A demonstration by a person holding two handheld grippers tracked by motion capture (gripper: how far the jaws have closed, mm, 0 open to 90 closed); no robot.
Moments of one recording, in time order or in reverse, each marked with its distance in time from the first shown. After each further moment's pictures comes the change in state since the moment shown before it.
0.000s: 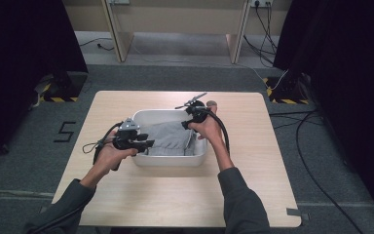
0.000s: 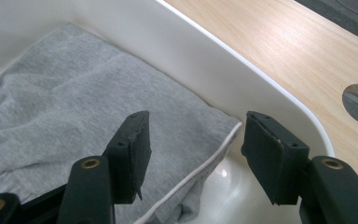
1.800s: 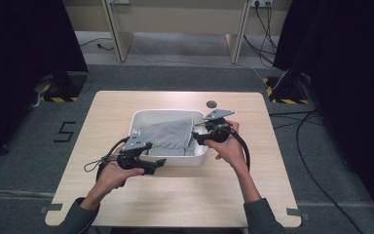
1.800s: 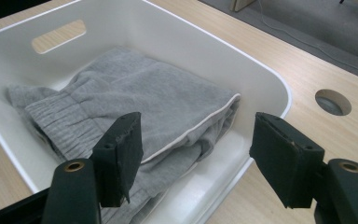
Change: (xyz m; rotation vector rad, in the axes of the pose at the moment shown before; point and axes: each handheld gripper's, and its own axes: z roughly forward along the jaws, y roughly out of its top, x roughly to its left) left arm -0.060 -0.016 -0.018 -0.082 -0.074 0.055; right arm 0.014 -0.066 -0.078 -0.240 0.029 -0.019
